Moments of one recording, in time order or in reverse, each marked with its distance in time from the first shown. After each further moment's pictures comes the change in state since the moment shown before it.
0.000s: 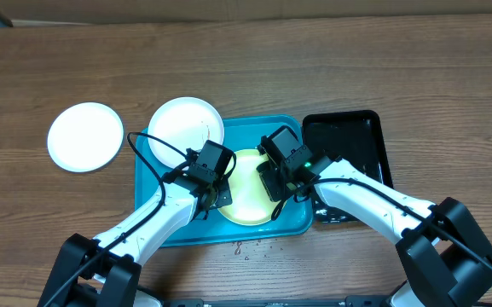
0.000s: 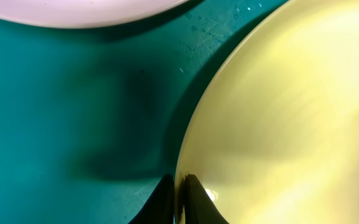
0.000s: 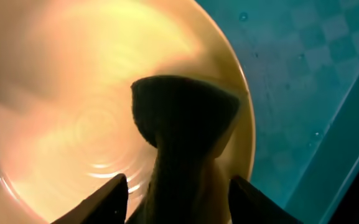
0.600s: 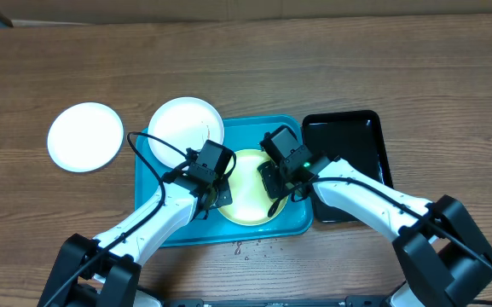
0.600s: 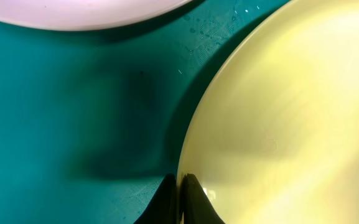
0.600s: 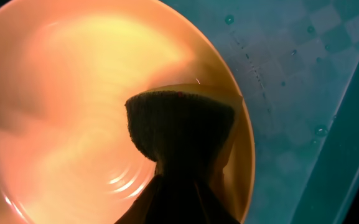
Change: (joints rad) left arm 0.000 0.000 0.001 0.002 0.001 0.000; right arm 0.000 0.018 -0.001 0.024 0.008 0.113
